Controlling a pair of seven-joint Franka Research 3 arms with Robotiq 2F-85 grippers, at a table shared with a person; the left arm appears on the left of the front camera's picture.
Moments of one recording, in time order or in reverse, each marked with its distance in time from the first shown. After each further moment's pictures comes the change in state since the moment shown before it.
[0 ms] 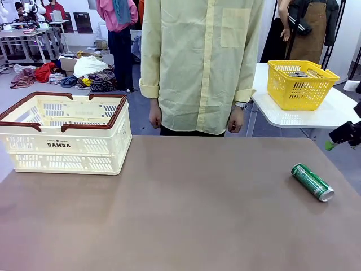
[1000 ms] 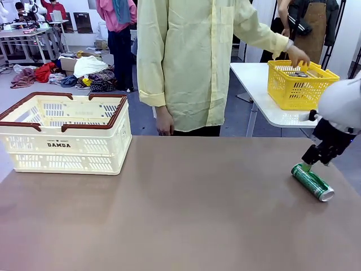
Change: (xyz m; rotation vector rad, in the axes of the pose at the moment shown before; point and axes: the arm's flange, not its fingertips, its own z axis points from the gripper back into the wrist) left arm 0.000 0.000 0.001 0.000 -0.002 0.000; right arm 0.043 -0.013 -0.136 -0.040 0.319 0.173
